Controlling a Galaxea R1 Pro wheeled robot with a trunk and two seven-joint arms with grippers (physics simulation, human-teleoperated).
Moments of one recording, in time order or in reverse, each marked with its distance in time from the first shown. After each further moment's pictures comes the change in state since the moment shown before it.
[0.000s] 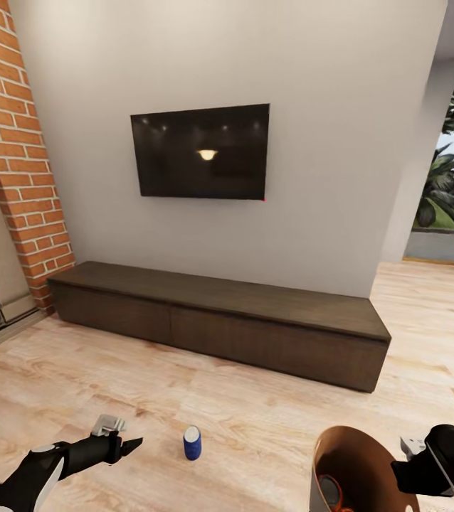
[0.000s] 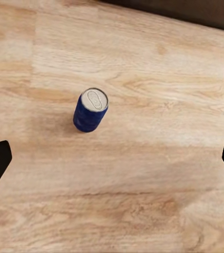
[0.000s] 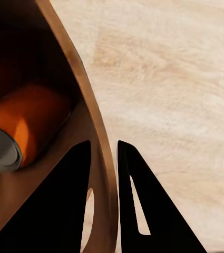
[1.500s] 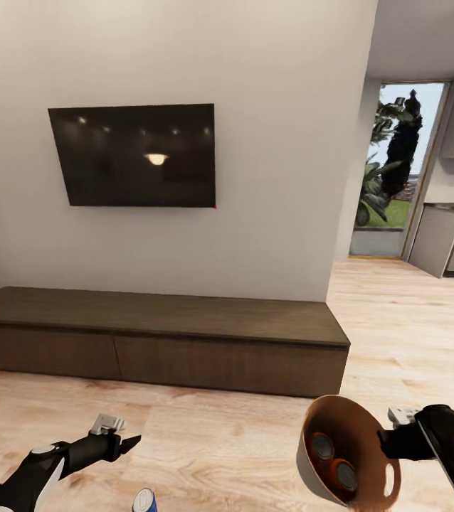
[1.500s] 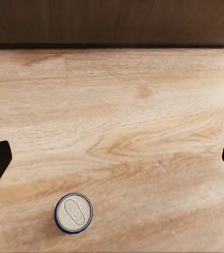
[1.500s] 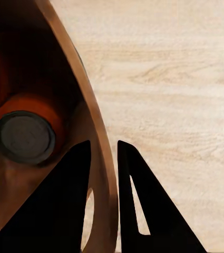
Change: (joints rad) left arm 0.000 -0.002 0.001 0.004 -0.003 -0.037 0.049; right arm 0.000 0.034 -0.022 -0.191 -0.002 0.000 0.001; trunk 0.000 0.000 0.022
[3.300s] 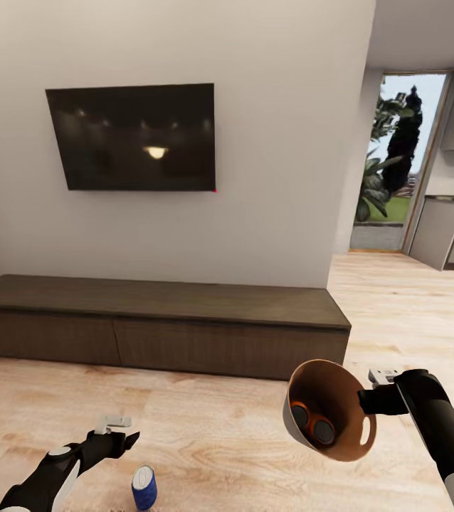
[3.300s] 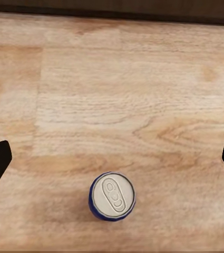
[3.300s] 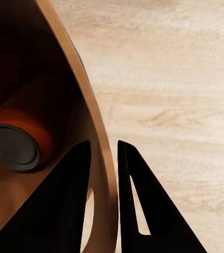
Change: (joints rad) left arm -0.001 -0.061 0.005 0.016 -0.004 -0.004 0.292; right arm -0.128 0.060 0.008 -0.049 0.063 0.002 0.006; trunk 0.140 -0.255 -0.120
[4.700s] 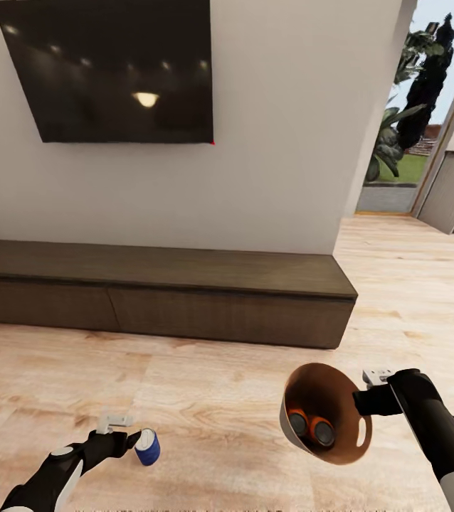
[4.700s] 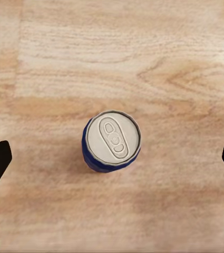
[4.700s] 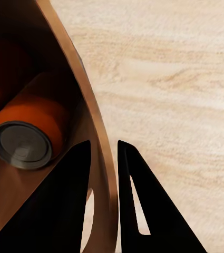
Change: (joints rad) left arm 0.000 -0.010 -0.001 0.000 0.001 -0.006 0.017; right arm 0.000 0.005 0.044 0.000 0.001 0.000 -0.002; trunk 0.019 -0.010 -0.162
